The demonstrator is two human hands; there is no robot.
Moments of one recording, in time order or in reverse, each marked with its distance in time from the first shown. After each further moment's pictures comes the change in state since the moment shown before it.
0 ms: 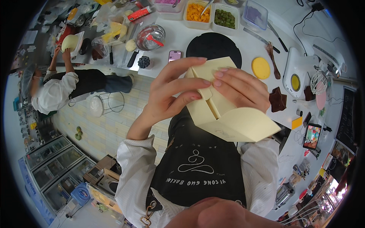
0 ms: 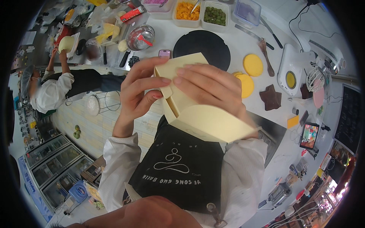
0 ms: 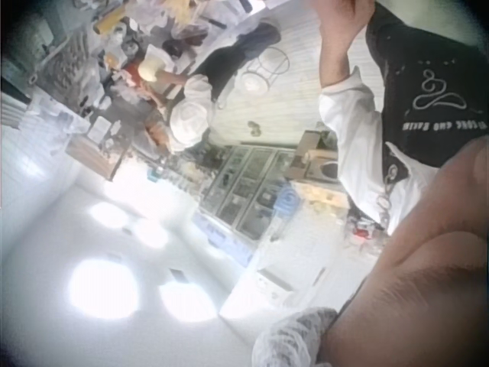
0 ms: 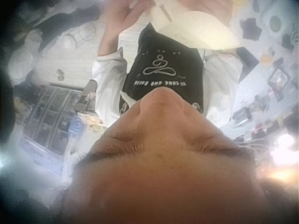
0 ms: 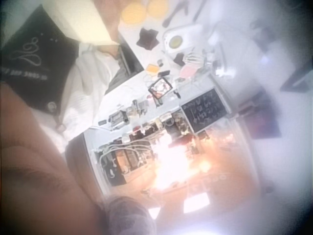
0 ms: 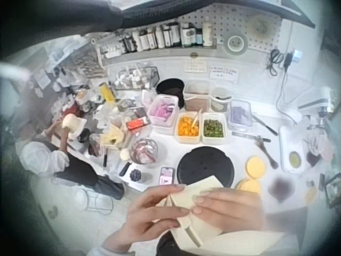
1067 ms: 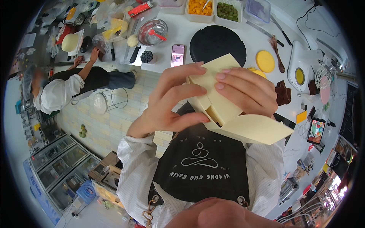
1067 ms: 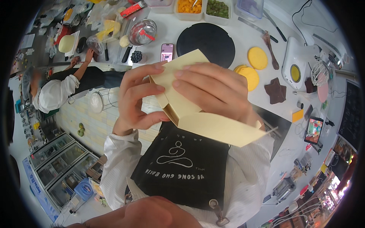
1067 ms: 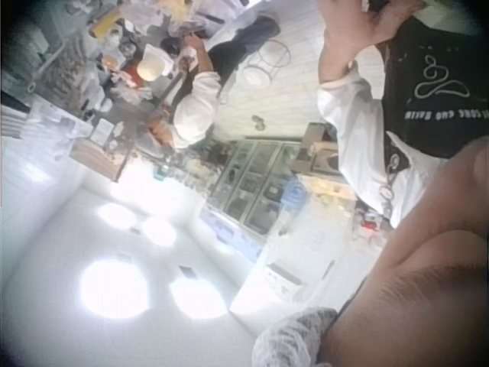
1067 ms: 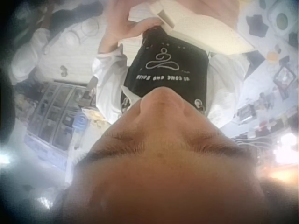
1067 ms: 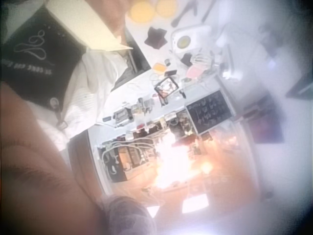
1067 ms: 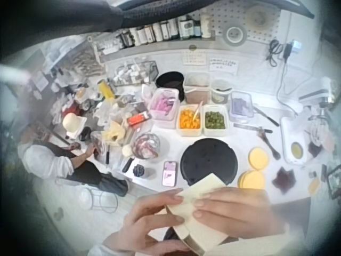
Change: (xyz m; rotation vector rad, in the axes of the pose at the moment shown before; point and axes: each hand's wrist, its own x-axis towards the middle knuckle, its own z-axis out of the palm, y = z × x) left_hand -0.015 0.017 -0.008 0.064 -0.060 0.111; right_hand 0.016 -0.024 -0.002 0.012 -0.011 0.056
